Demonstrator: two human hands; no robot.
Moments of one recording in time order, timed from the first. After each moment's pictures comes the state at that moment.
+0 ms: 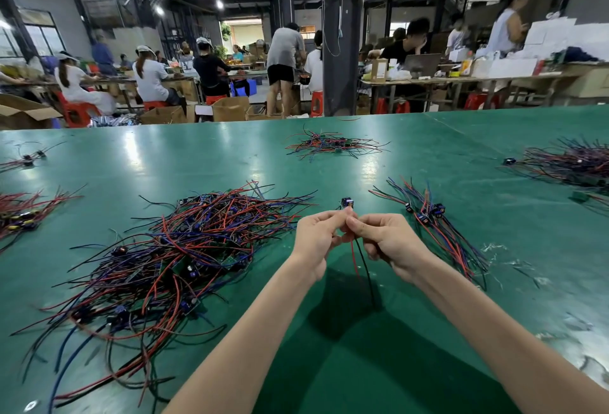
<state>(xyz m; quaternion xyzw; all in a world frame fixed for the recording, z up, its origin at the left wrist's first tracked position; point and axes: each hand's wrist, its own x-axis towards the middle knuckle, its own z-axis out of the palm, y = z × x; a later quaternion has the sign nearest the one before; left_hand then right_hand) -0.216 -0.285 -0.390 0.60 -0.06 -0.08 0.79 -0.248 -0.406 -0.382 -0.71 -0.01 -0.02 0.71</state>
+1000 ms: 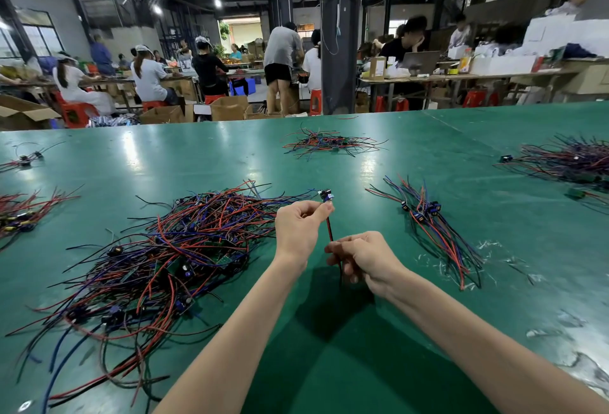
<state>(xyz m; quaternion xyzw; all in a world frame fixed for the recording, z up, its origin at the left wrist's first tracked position) -0.202 -0.273 -0.393 0.69 -0.06 0.12 0.71 -0.253 -0.376 -0.398 -0.68 0.09 0.03 0.72</state>
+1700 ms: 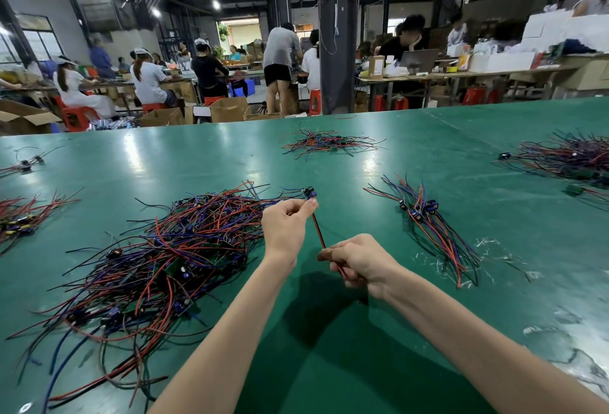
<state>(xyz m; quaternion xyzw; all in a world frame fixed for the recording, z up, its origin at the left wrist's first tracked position) -0.196 -0.265 -0.391 0.69 -0.03 0.17 0.70 -0.258 -0.377 -0.395 -0.70 0.10 0.09 0.70</state>
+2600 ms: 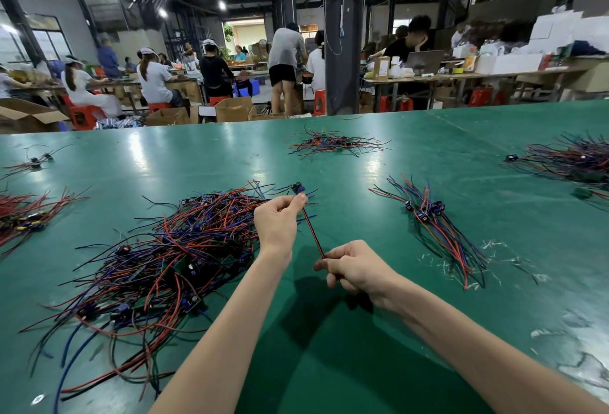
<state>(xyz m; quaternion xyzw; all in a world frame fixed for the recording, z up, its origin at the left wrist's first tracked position) -0.186 -0.249 -0.389 0.67 0.03 0.19 0.72 -0.268 -0.365 -0.395 -0.78 0.04 0.11 0.61</state>
